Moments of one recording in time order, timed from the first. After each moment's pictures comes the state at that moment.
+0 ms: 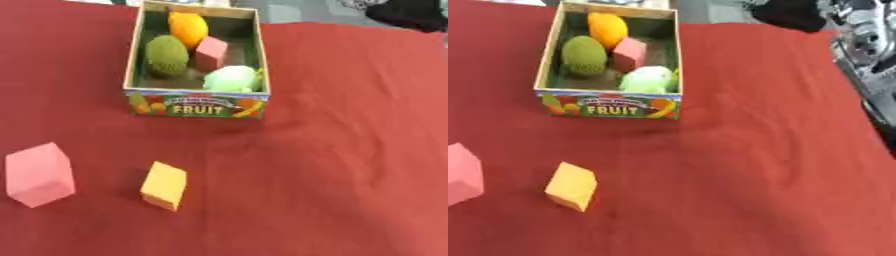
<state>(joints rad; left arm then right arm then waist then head) -0.20 1.09 -0.09 -1.99 -0.55 -0.07 0.02 -0.47 -0.91 -0.03 -1.98 0.32 -0.01 -0.17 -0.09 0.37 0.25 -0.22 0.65</state>
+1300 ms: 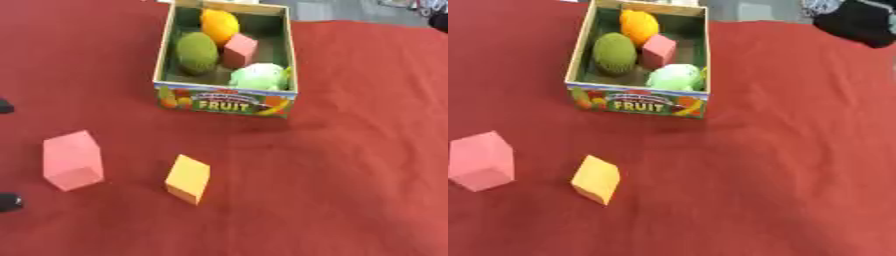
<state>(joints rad) -0.36 1.15 -0.26 -1.99 -0.50 0.07 -0.34 -0.44 -0.91 -0.04 -1.99 0.33 -0.02 -0.19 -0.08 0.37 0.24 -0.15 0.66</state>
